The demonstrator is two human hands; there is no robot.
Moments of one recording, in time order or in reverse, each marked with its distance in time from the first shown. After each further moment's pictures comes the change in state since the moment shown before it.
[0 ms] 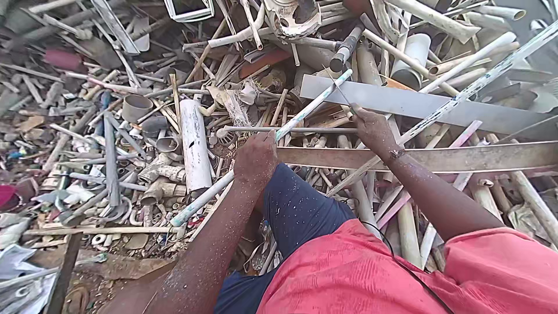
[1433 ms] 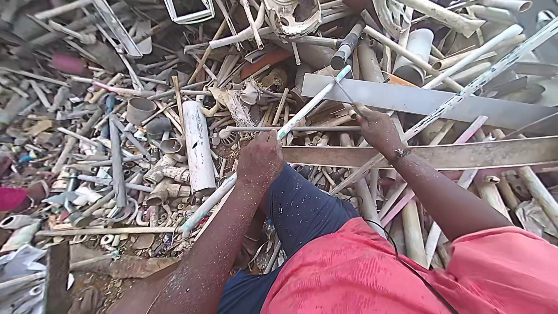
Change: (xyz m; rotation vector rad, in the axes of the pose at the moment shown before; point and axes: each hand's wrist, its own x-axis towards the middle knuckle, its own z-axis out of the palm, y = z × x) left_hand -0.001 0.007 -0.008 0.064 -0.116 -0.056; right_hand -0.002 0.002 -0.001 -0.046 -0.027 0.087
